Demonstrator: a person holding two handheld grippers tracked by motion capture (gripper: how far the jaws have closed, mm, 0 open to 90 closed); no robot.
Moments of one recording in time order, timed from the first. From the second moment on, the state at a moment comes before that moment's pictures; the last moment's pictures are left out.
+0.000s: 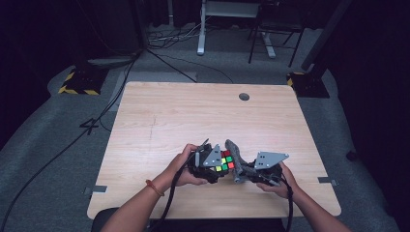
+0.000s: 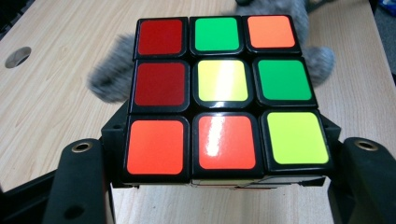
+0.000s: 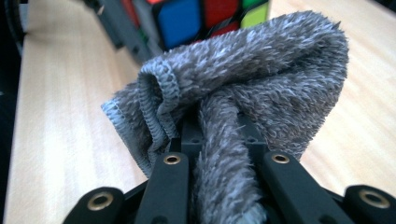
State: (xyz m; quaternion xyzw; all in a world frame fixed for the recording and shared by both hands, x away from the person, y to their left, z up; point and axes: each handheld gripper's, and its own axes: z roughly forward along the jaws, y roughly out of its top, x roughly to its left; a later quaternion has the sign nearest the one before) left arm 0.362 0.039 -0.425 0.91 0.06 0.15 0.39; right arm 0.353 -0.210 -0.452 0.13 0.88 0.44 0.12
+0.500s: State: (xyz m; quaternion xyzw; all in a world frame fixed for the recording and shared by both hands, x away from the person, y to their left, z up) left arm 0.355 0.023 -0.442 0.92 0.04 0.13 0.36; right arm 0.347 -0.217 -0.428 0.12 0.85 0.48 0.14
